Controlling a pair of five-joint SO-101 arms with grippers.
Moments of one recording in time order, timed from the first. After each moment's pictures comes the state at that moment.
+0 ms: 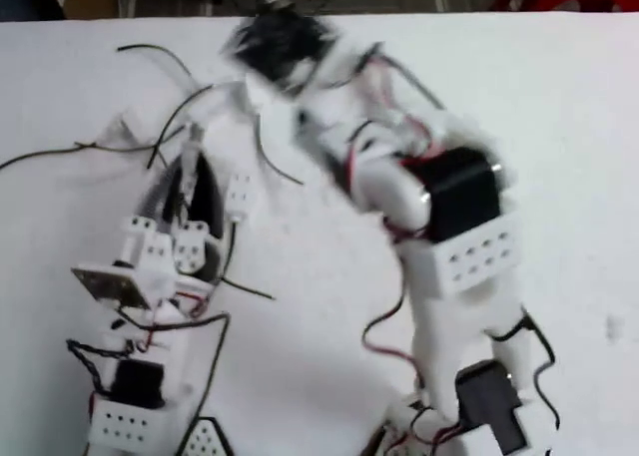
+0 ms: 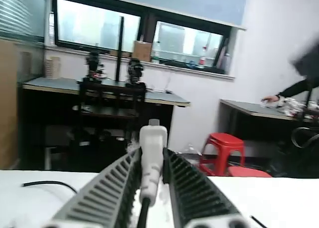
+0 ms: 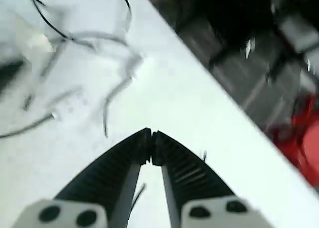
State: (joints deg) left arm 3.3 -103.4 97.1 5.3 8.6; right arm -22.2 -10.9 -36.0 92.5 33.3
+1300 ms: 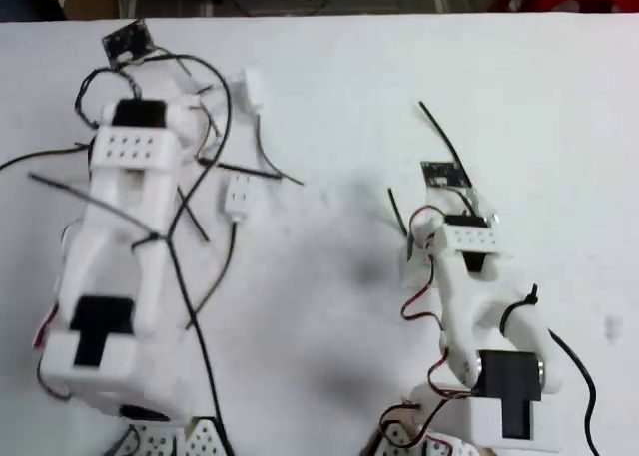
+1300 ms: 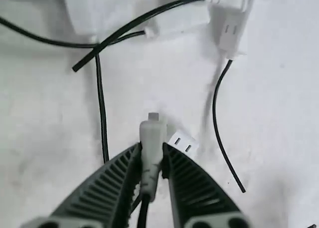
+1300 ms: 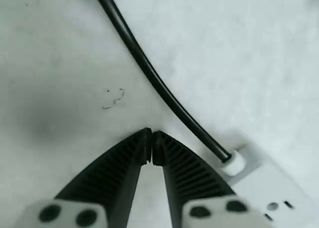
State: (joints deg) left arm -2.9 8.8 -4.2 73.4 35.6; right arm 1.7 -6.9 48.7 52.3 5.6
